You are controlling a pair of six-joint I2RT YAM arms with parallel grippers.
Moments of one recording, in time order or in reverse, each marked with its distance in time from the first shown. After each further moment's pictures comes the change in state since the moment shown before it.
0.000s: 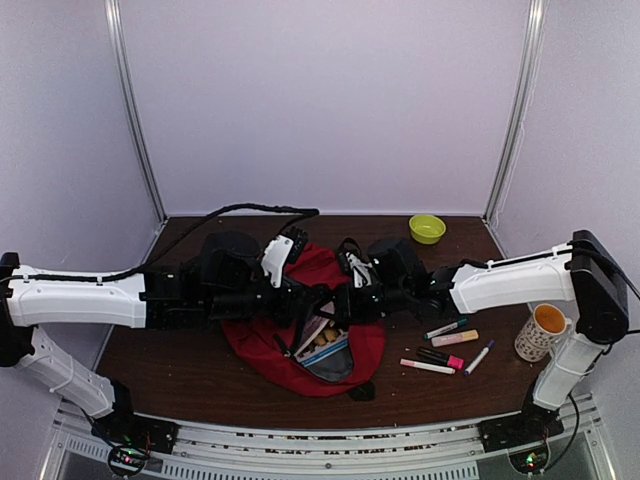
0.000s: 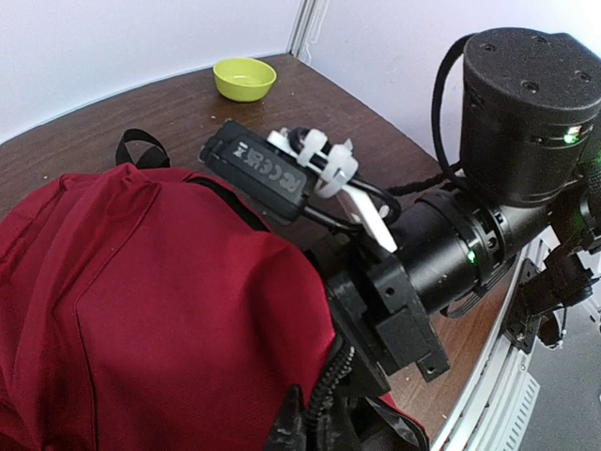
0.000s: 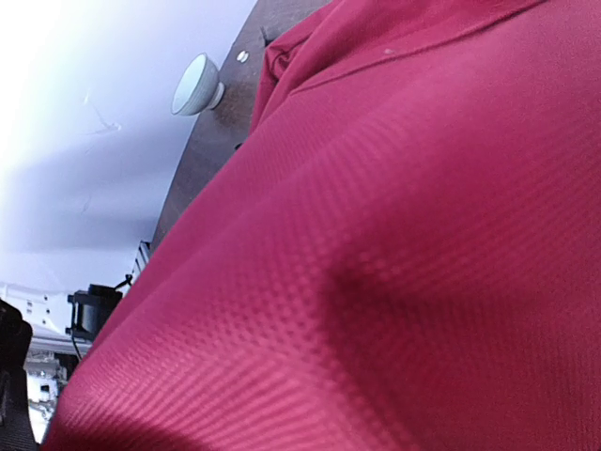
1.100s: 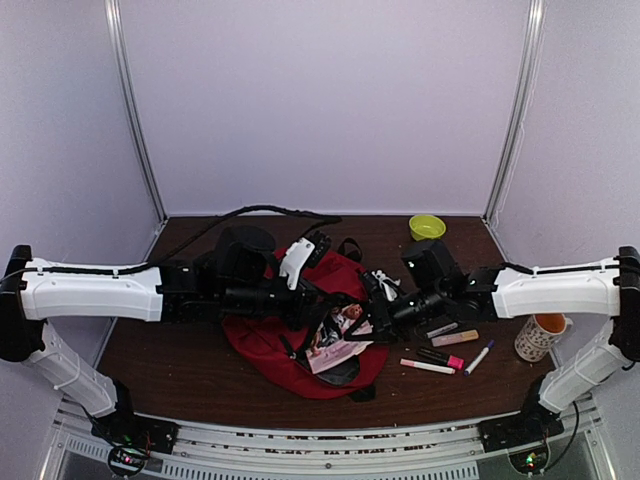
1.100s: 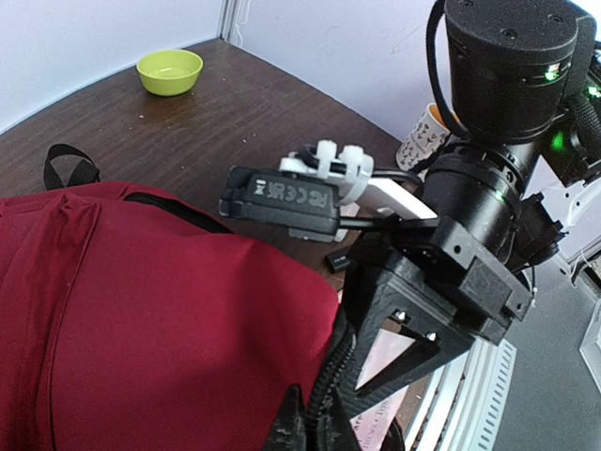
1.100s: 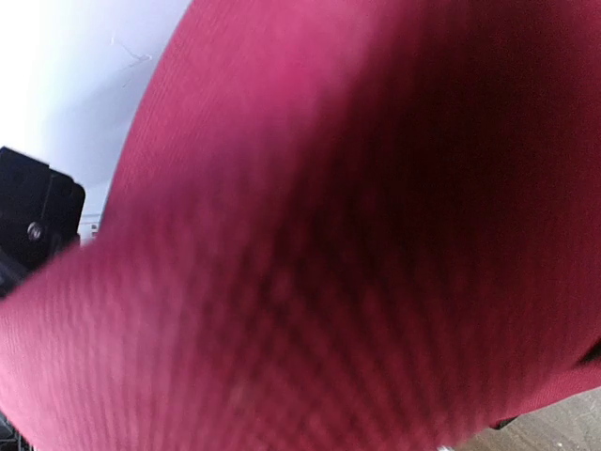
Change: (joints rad) left arm 0.009 0.085 0.072 0.002 0.187 0.085; right arm -0.054 -0.244 -0.154 -0.198 -0.310 0.138
